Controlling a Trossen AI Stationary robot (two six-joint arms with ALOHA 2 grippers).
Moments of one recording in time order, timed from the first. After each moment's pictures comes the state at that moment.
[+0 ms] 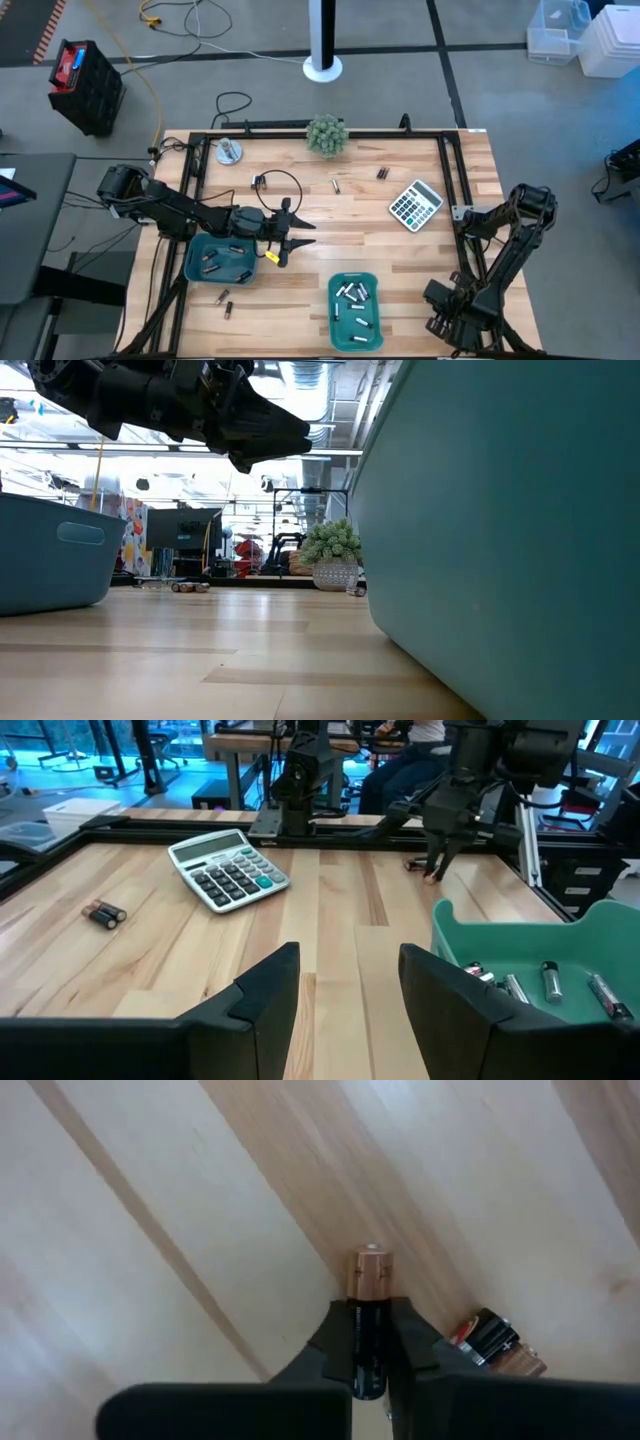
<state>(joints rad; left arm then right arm) -0.18 1.47 0.58 0.74 -0.19 -0.04 1.14 1.68 0.87 -0.76 0.16 1.75</state>
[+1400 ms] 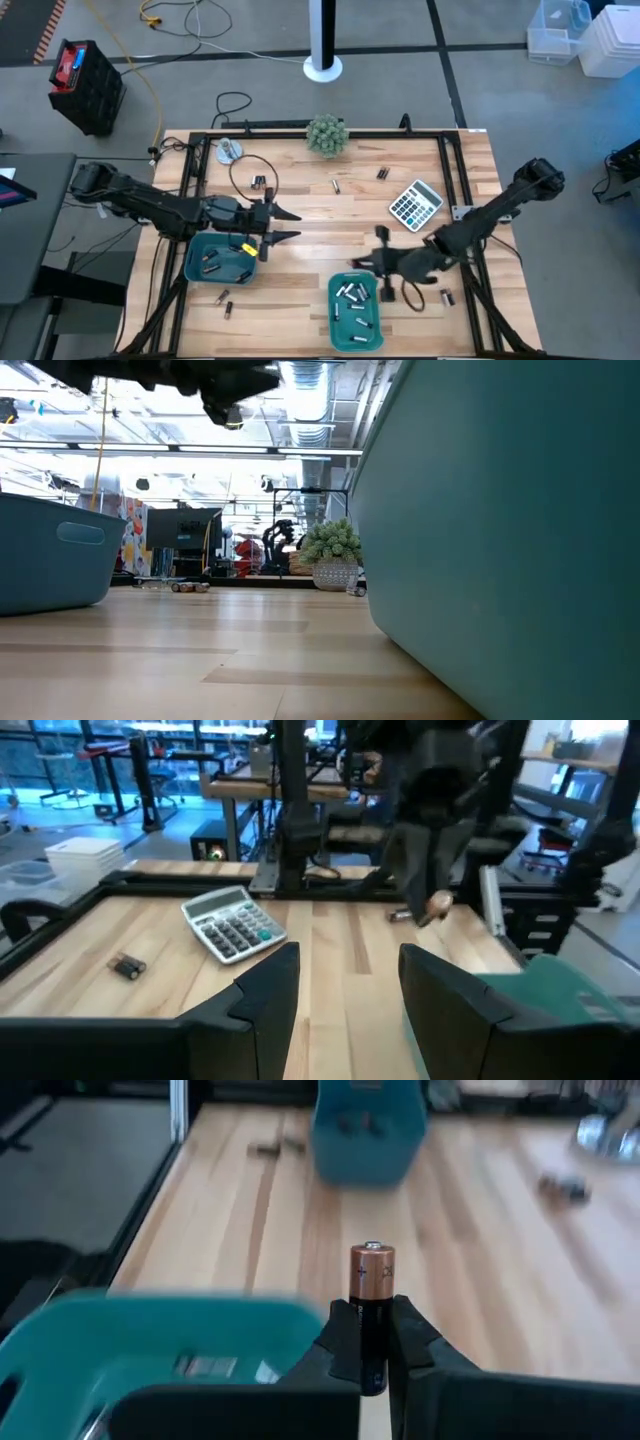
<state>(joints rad) -0.20 1.14 0.59 0.50 -0.20 -0.03 0.54 1.37 0.87 -0.04 0.48 0.24</state>
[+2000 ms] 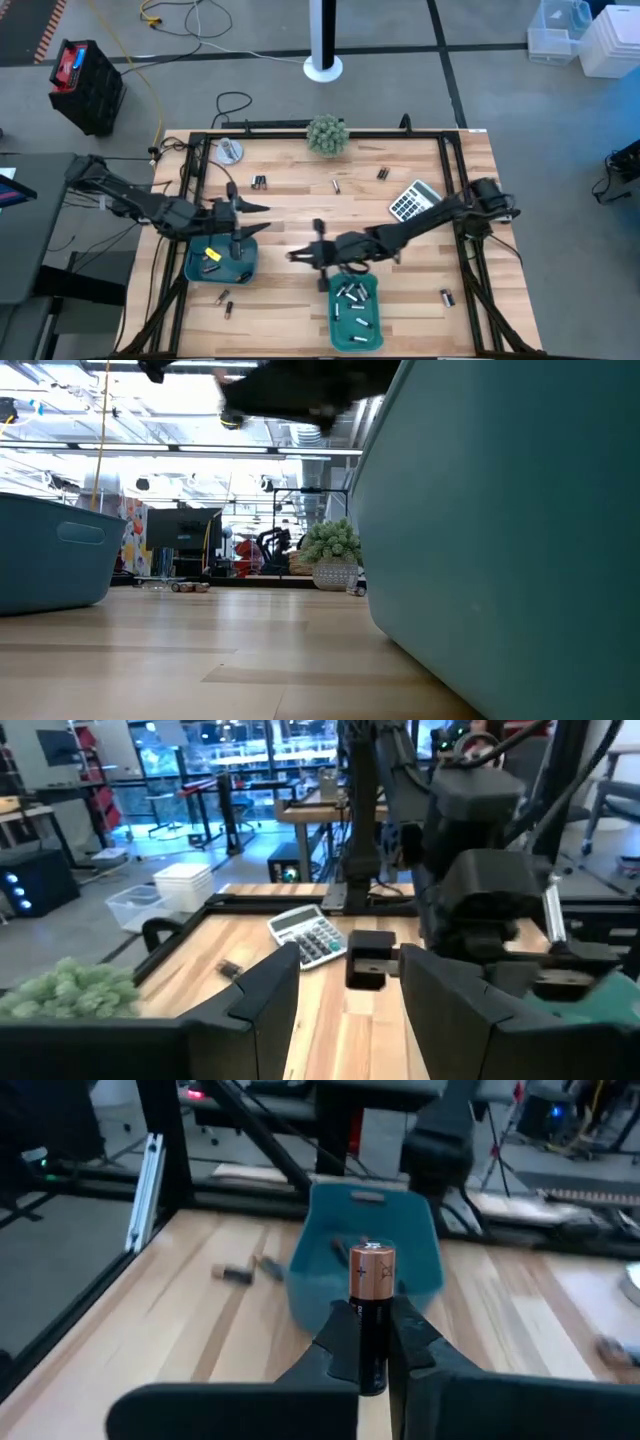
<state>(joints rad) -0.44 0.80 0.59 0.20 -0.63 0.05 0.28 1.89 1.17 0.49 0.22 -0.03</state>
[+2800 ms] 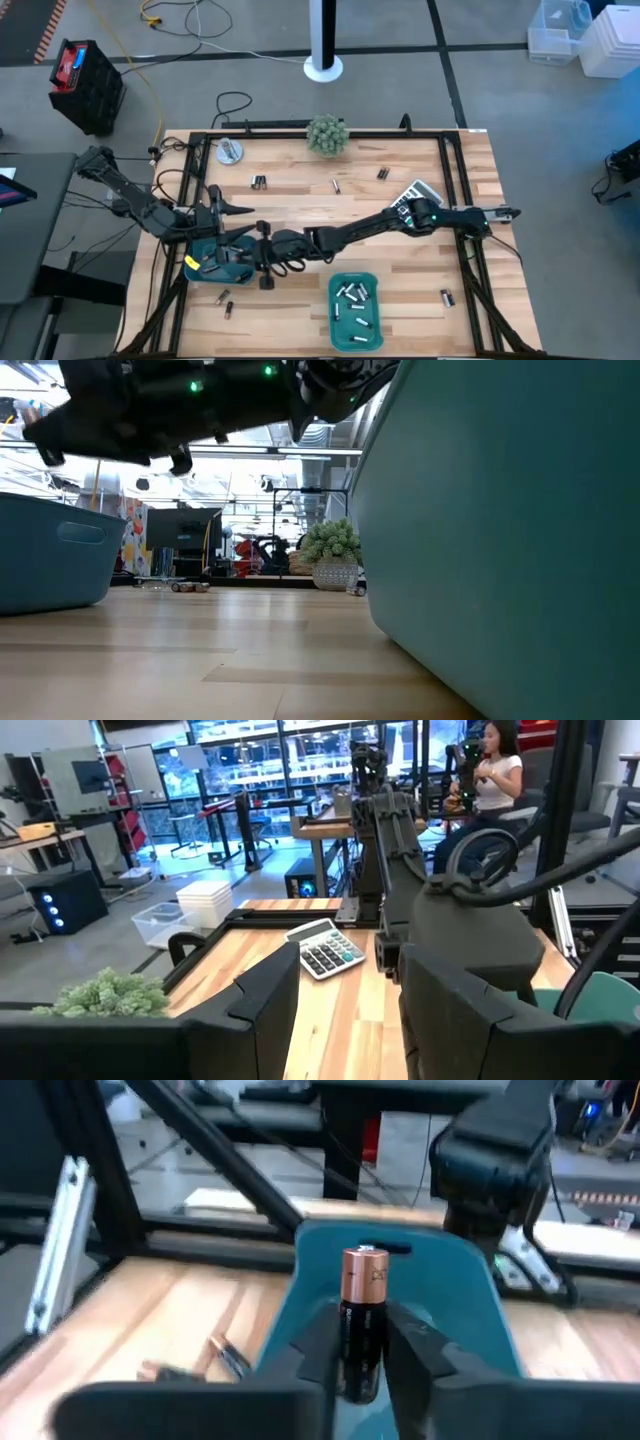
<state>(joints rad) -0.64 0.71 0.58 0.17 -0.88 0.11 0.18 2.44 1.93 0.29 0.07 -0.02</state>
